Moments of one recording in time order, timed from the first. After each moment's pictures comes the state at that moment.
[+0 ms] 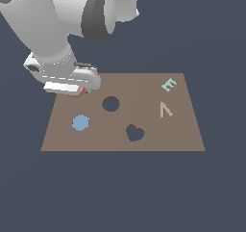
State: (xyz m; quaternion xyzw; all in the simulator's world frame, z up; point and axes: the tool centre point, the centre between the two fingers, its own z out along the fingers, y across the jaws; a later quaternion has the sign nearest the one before) arm -0.064 -0.173 0.031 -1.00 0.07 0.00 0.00
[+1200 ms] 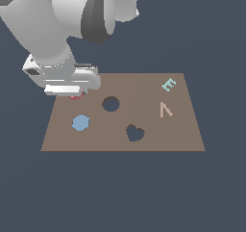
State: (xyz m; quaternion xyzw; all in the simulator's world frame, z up) arm -0.056 -0.173 0.031 -1.00 0.02 0.00 0.00
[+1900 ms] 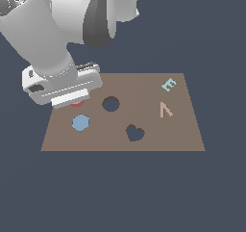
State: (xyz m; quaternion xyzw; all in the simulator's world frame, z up) arm -0.026 -0.164 0.033 -0.98 -0.18 0.00 0.00
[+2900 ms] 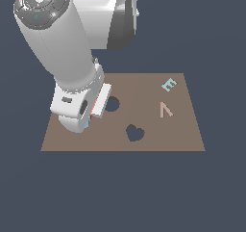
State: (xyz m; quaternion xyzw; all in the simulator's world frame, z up) arm 0.014 -0.102 0.038 -0.79 -0.61 0.00 0.00
